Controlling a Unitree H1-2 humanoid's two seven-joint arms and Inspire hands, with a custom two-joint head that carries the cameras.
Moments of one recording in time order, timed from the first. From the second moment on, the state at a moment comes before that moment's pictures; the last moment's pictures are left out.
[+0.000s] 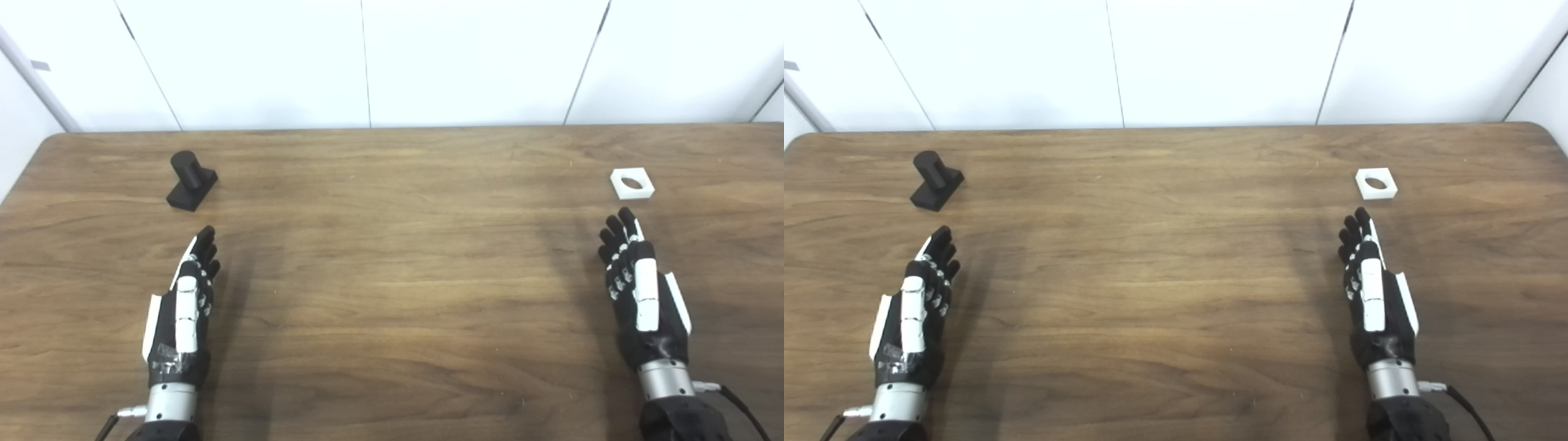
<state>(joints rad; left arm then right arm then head) 0.20 0.12 0.14 -0.19 -0.17 -0.12 -0.06 0.16 -0.08 -0.14 -0.24 0.13 0.03 0.06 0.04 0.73</state>
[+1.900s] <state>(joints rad) 0.20 0.09 0.09 -0.19 0.39 -0.11 0.15 0.16 -0.12 -0.14 -0.16 0.14 -0.10 0.08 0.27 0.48</state>
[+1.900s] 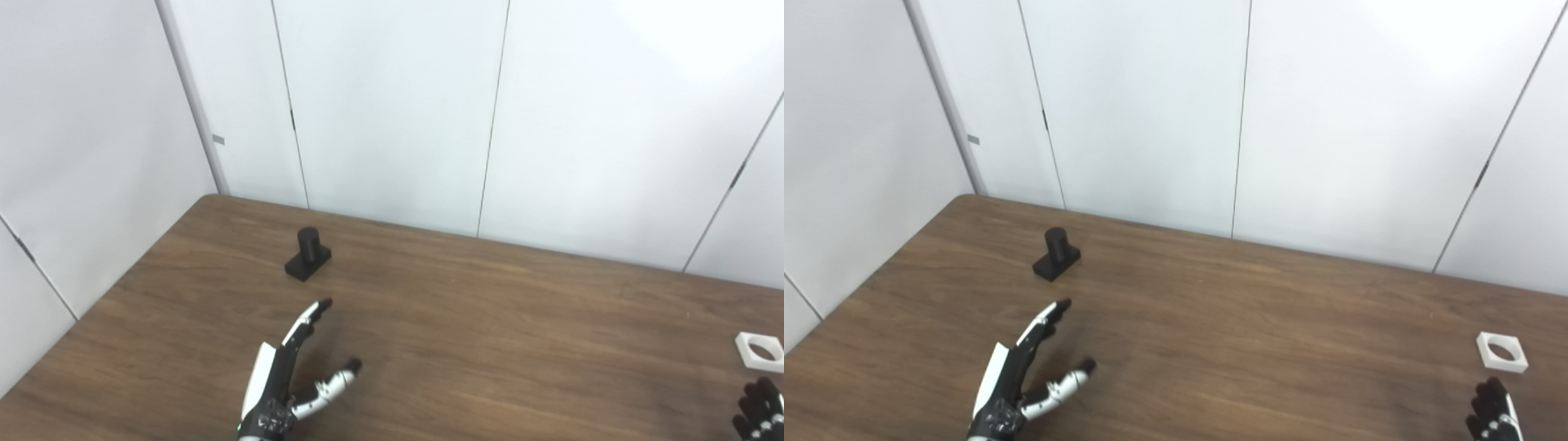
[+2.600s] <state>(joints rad) 0.00 0.24 0.13 -0.17 0.71 0.26 0.15 0.16 -0.13 -0.14 -0.16 0.15 -0.11 0.09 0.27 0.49</state>
